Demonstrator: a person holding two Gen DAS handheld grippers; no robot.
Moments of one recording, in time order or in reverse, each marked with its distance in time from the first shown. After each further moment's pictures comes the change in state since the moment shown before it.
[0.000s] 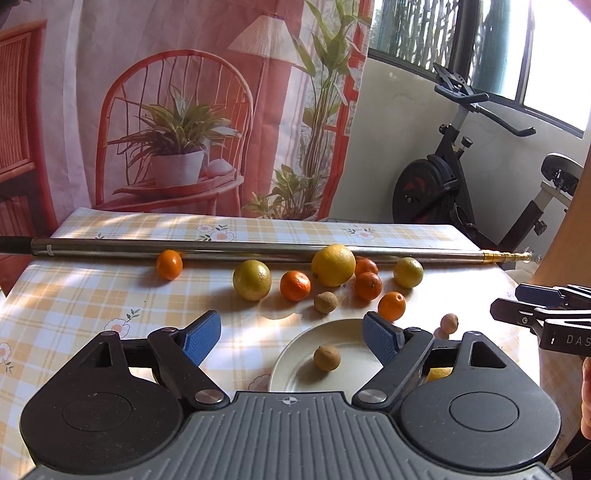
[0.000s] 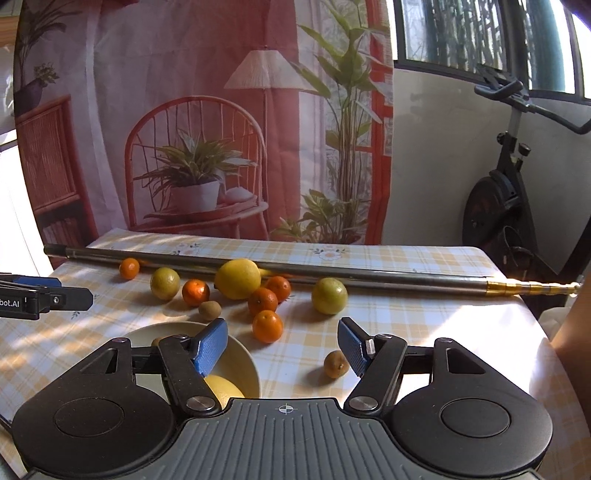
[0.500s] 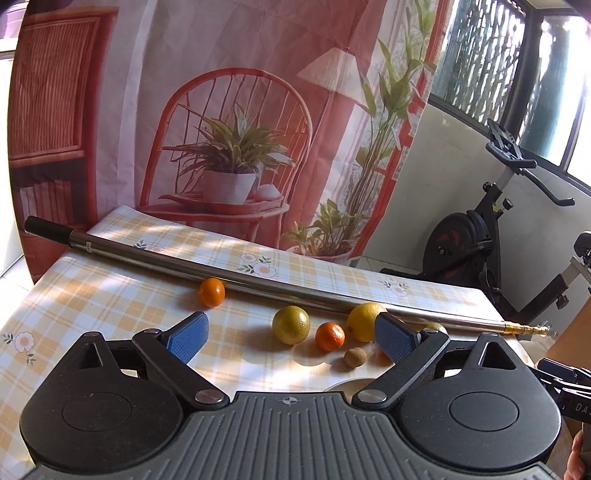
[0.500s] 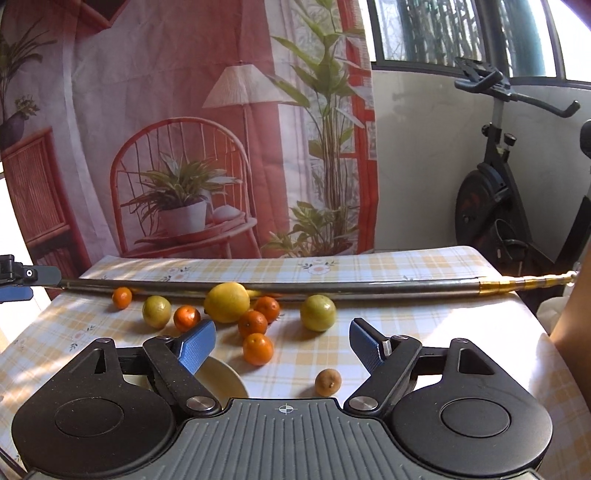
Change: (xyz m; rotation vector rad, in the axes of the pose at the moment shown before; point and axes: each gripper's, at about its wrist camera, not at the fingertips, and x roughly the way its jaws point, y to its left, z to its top) left arm -0.008 0.026 0.028 -0.159 -0.074 0.105; right arm 0.002 -0.023 0.011 0.113 -0.024 -0.004
